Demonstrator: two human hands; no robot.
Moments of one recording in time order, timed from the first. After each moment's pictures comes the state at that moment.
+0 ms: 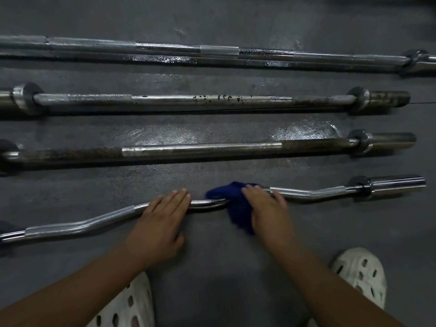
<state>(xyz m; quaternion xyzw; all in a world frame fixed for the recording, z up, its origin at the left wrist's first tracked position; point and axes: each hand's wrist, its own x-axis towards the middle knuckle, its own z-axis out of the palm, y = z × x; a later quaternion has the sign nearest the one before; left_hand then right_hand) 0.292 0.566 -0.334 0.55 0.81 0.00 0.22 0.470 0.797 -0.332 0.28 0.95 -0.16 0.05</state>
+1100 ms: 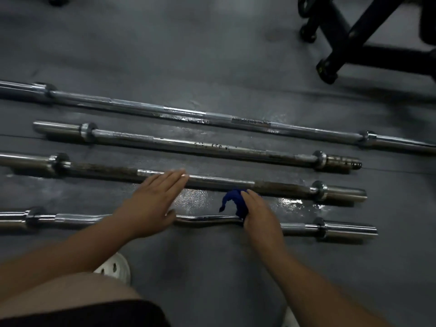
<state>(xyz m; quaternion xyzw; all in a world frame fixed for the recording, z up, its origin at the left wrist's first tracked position) 0.293 0.601 -0.202 0.53 0.85 0.04 0.06 0.475 0.828 -0.216 0.28 0.93 -0.24 0.03</state>
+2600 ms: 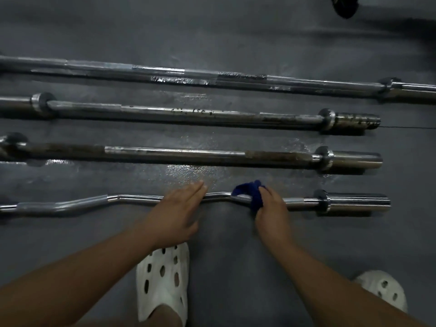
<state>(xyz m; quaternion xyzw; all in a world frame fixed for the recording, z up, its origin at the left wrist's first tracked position) 0.366 0.675 -0.280 0.52 0.81 0.07 0.26 0.529 0.884 -0.293 0.38 0.88 -0.29 0.03</state>
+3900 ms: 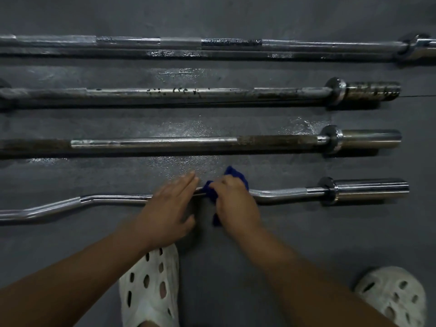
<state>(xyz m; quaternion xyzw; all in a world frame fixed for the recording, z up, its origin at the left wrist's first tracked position) 0.369 0.702 -0.307 0.48 0.82 0.06 0.29 0.478 0.862 -0.318 0.22 0.94 -0.27 0.06</state>
